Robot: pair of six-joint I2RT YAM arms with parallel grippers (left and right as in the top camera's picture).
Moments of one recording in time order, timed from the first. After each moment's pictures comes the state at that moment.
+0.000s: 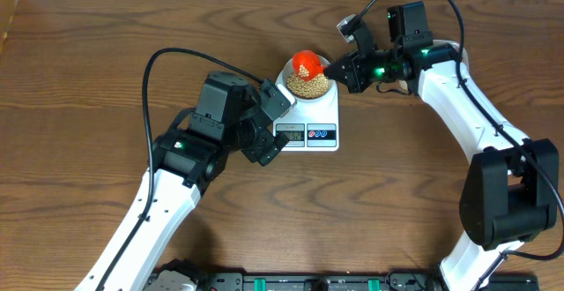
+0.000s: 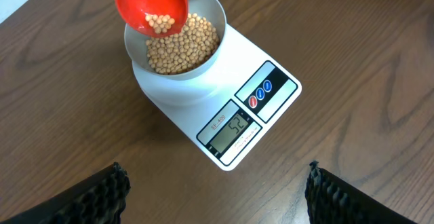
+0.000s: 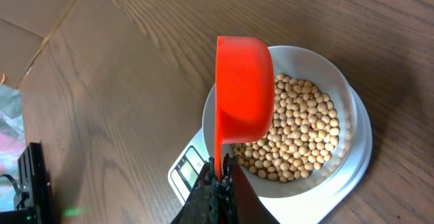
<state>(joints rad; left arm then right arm) -0.41 1.24 1.06 -0.69 0.24 0.40 0.23 1.89 1.45 -0.51 -0.79 -0.14</state>
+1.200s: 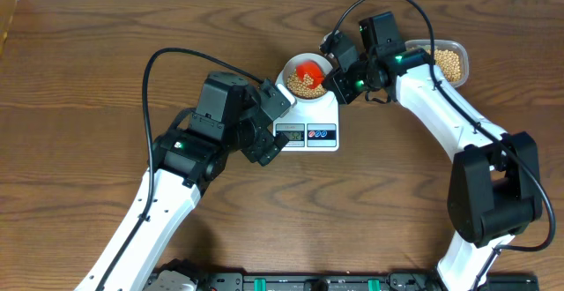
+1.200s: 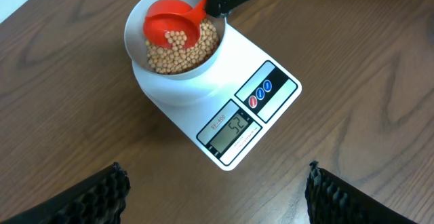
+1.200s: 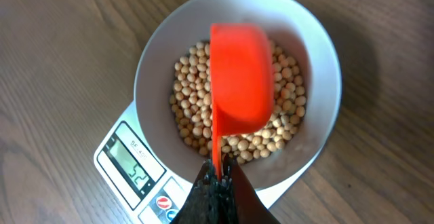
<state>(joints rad) -0.41 1.24 1.06 -0.69 0.24 0.40 0.33 1.93 1.45 -0.57 -0.47 -0.24</state>
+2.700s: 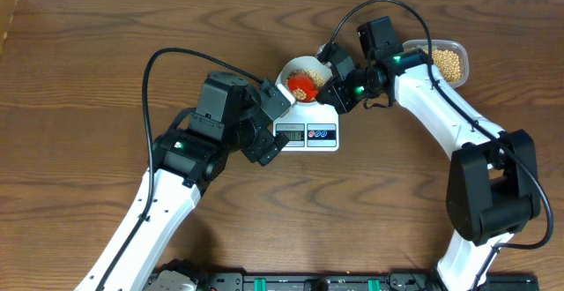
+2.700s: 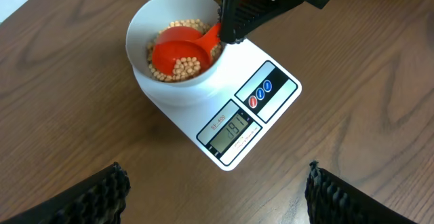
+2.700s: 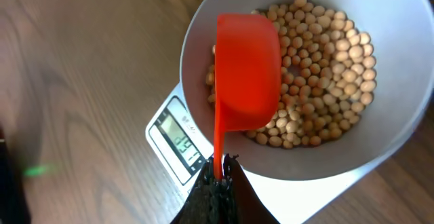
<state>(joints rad) -0.41 1.24 1.06 -0.69 0.24 0.40 0.33 1.94 1.45 -0.66 -0.63 -0.25</state>
